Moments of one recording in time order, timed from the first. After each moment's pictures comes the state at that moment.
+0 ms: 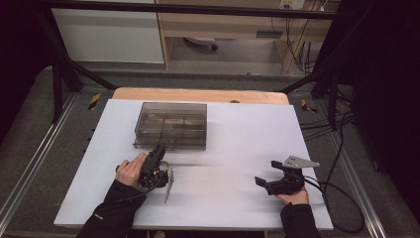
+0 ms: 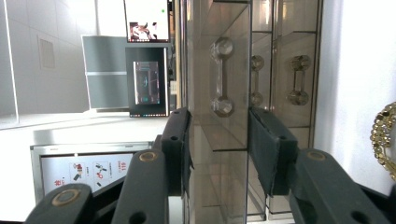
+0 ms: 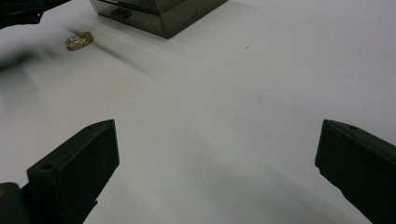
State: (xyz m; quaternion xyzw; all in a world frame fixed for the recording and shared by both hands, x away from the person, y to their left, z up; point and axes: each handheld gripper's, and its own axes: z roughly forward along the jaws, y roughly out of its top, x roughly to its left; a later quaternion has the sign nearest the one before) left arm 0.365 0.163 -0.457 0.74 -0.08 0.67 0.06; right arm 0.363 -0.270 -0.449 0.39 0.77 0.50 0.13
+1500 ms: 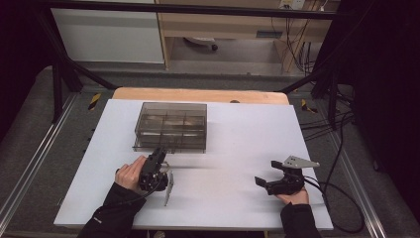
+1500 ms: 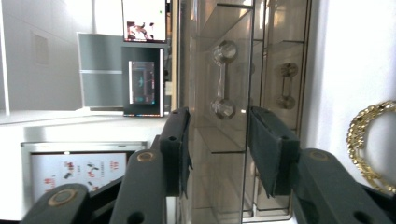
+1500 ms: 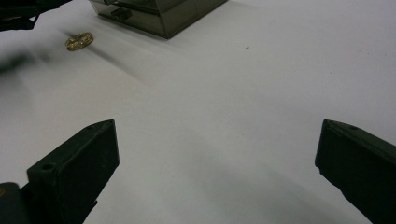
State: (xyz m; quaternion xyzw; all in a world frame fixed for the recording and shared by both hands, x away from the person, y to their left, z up) left arm 0.356 0.162 -0.455 0.75 -0.06 0.65 0.08; right arm 0.363 -0.270 -0.449 0.39 0.77 0.50 0.12
